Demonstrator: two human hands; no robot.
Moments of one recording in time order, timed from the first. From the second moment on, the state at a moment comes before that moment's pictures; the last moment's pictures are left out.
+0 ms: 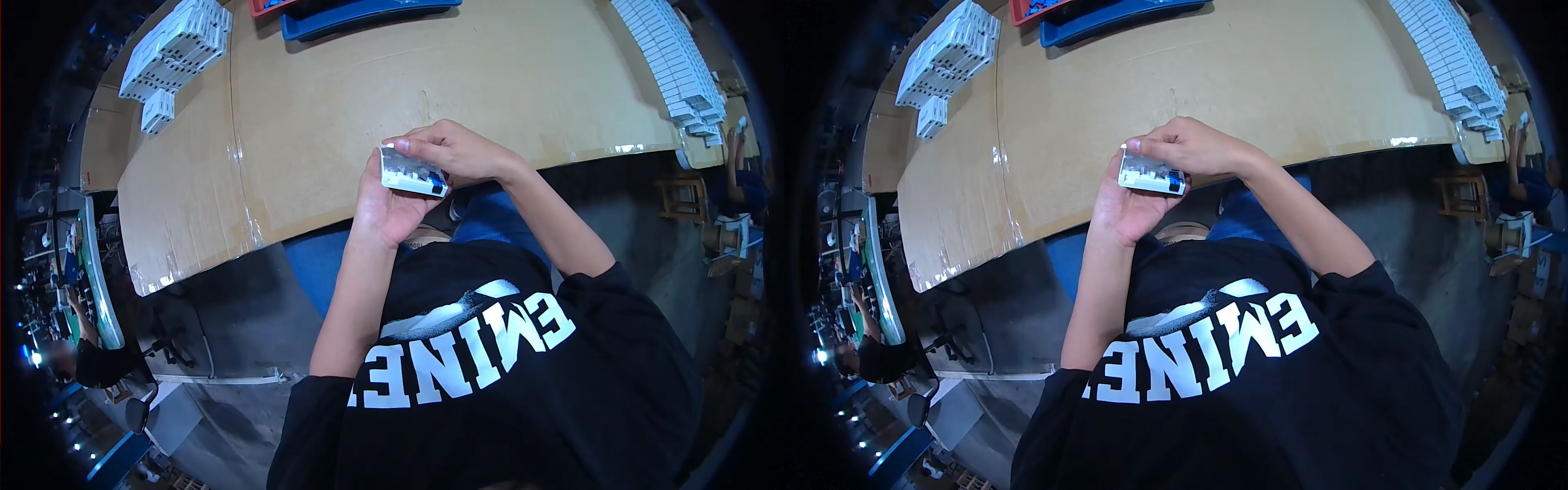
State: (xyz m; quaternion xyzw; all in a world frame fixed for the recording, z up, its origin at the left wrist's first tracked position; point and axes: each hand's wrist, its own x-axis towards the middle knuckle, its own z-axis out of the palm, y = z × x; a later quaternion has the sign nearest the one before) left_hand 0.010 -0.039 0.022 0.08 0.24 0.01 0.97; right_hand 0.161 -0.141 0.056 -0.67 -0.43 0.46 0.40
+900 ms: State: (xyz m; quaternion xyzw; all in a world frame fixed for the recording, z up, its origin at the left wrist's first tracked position) left_hand 0.006 -0.050 0.037 0.07 0.26 0.04 0.96; right_hand 0.149 -0.154 0.053 -0.65 -0.36 0.46 0.49
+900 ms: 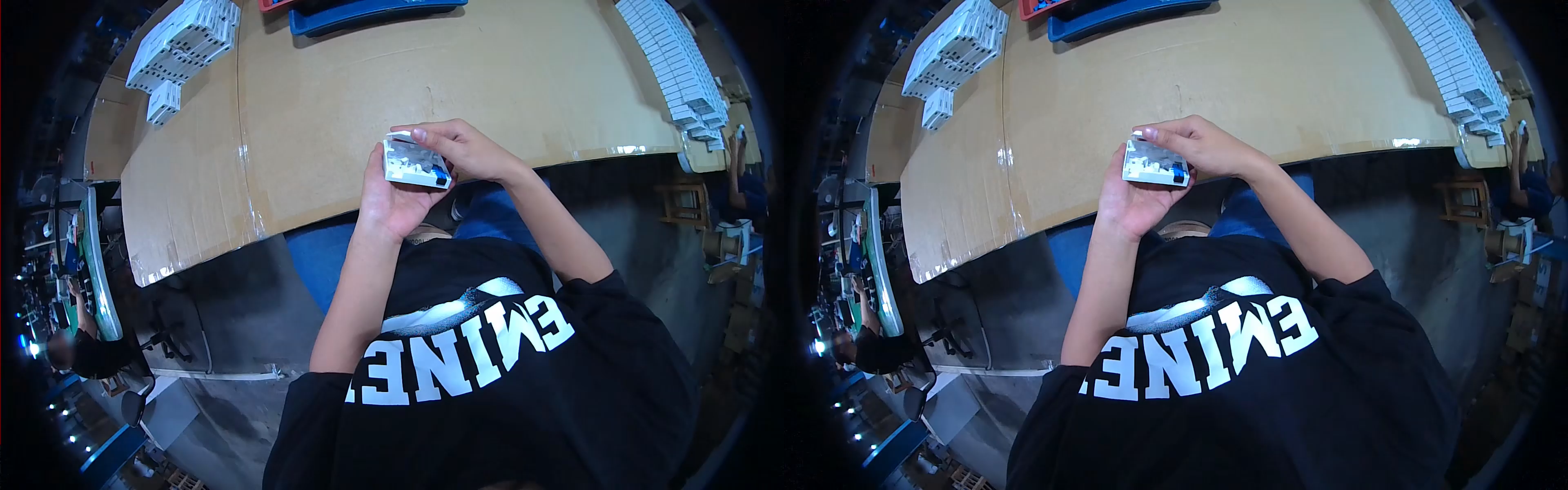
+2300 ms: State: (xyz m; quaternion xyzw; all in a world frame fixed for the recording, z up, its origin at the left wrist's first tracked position) left_hand 0.017 -0.037 0.044 0.08 0.31 0.01 0.95; right_hand 0.155 -0.145 0.039 -0.67 -0.39 0.43 0.46
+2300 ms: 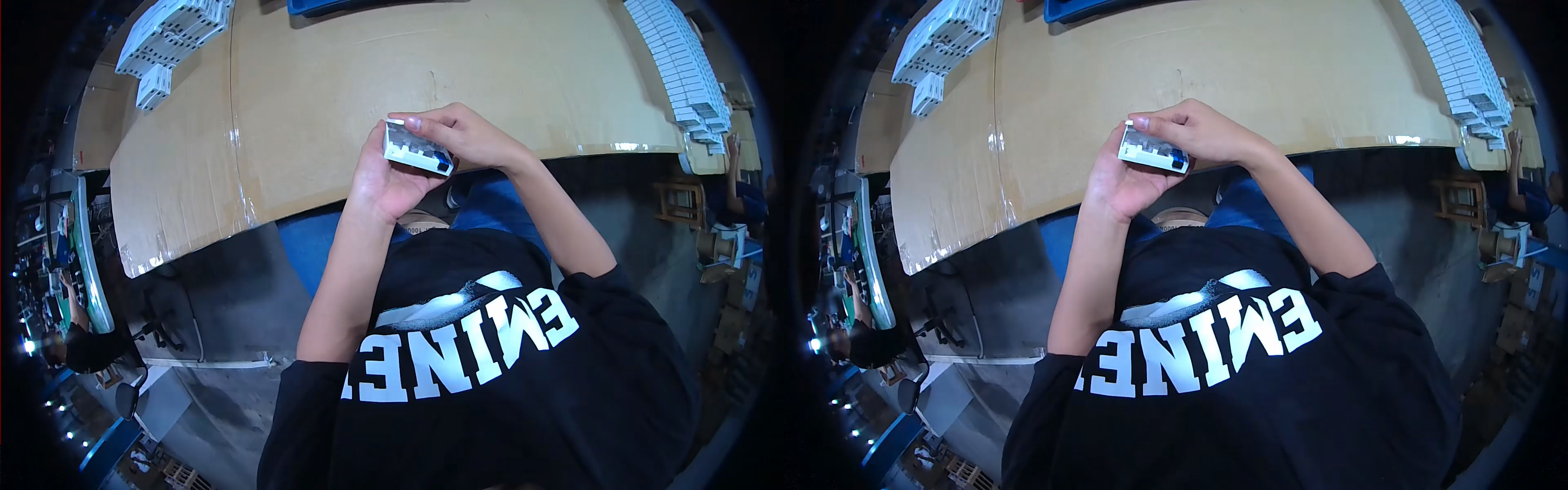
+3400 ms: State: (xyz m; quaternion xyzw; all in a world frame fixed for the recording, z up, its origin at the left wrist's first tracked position) left_hand -0.004 -0.066 0.070 0.27 0.23 0.08 0.93; right_hand 0.126 -0.179 0.047 -0.56 -0.67 0.05 0.48
